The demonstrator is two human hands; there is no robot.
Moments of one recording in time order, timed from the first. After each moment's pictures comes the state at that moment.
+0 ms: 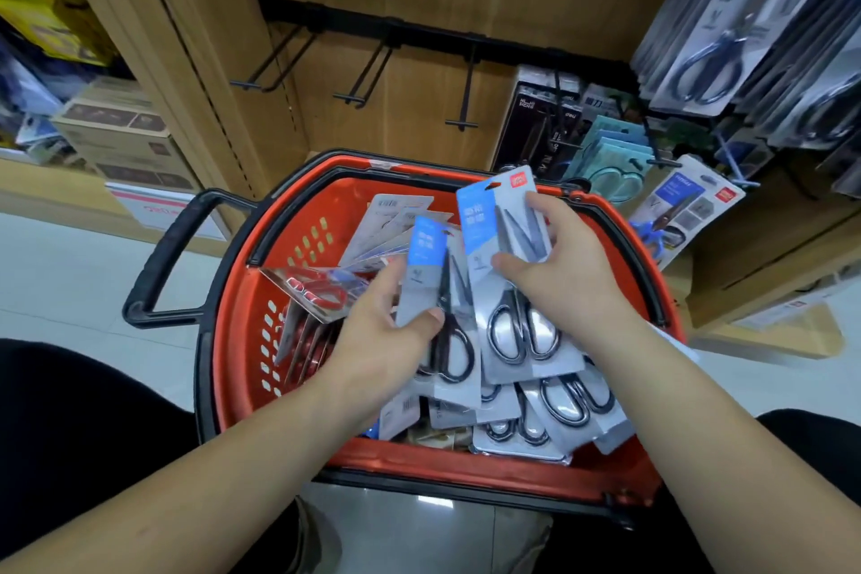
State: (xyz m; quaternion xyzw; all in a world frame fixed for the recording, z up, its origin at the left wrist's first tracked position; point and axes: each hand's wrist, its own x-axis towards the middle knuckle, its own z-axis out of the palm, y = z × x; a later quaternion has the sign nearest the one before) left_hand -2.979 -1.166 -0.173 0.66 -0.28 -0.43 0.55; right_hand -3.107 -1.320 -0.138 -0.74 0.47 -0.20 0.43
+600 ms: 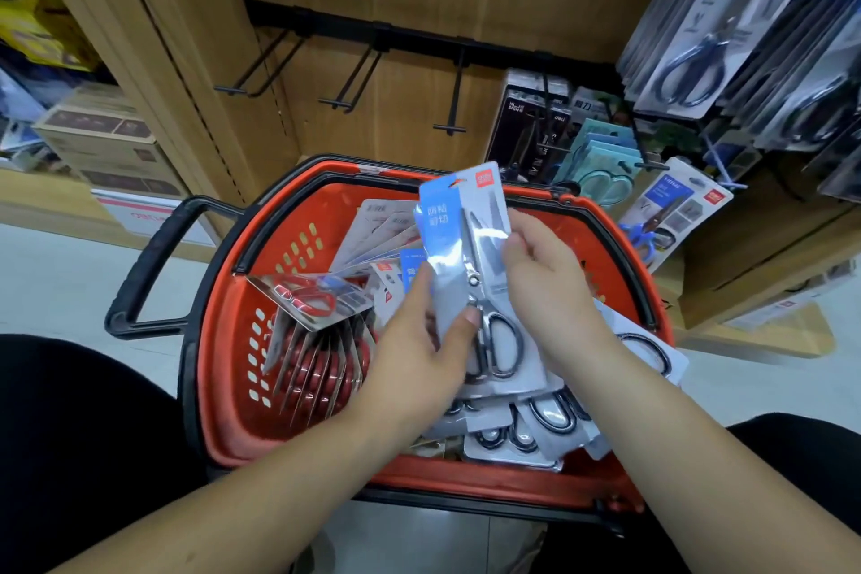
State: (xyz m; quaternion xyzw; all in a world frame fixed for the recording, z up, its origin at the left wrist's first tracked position) left_hand -3.015 -1.181 -0.172 0.68 -0.36 -0.34 0.54; right_hand -3.099 -1.302 -0.142 -0.68 0.46 -0.26 0.51
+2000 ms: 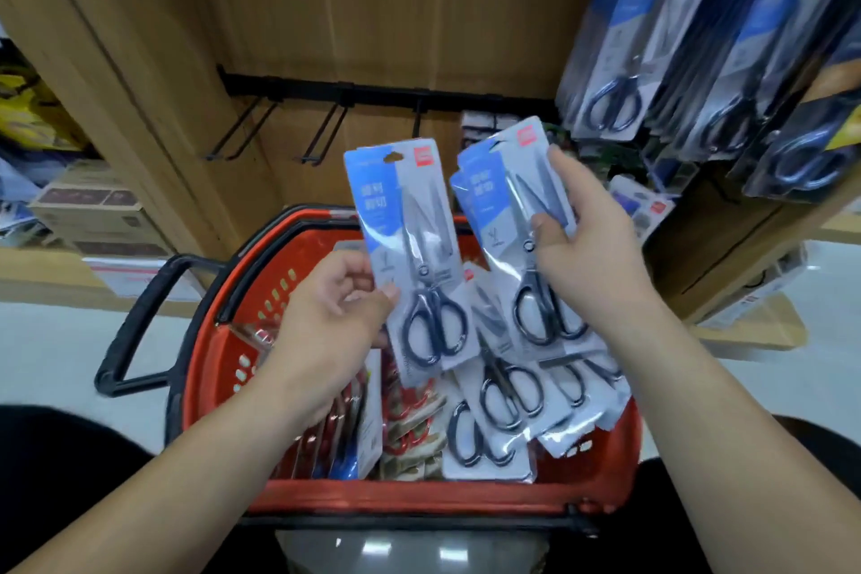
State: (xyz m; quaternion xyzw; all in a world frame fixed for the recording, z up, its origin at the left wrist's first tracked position) left_hand -2.968 -1.187 -0.133 0.66 -0.29 -0.35 0.60; right_hand -3.150 -1.337 -0.079 -0.76 0.47 -0.32 0.33
